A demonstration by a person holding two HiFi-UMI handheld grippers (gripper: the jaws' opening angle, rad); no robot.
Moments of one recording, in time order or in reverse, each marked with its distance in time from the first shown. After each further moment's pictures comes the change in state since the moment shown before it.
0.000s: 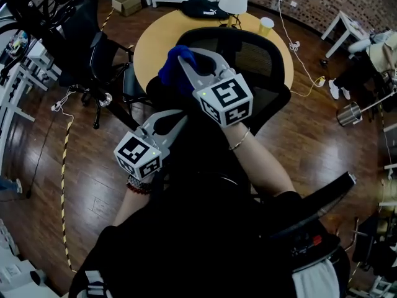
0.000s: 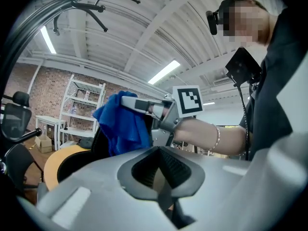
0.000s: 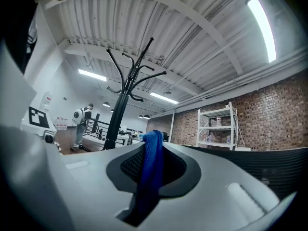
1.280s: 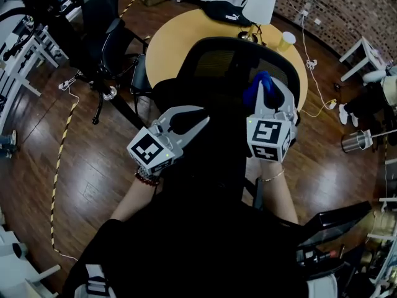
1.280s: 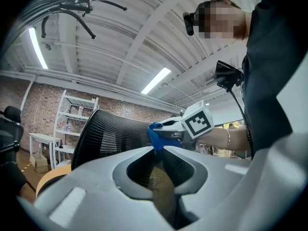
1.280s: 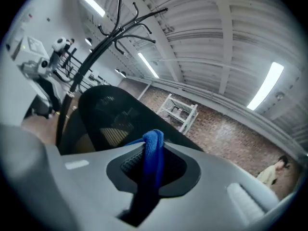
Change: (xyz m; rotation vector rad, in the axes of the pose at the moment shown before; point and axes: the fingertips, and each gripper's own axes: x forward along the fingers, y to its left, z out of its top) left arm 0.047 0.005 0.018 0.144 -0.159 -0.031; right arm -0.118 -0.122 -0.056 -0.394 0.408 -0.501
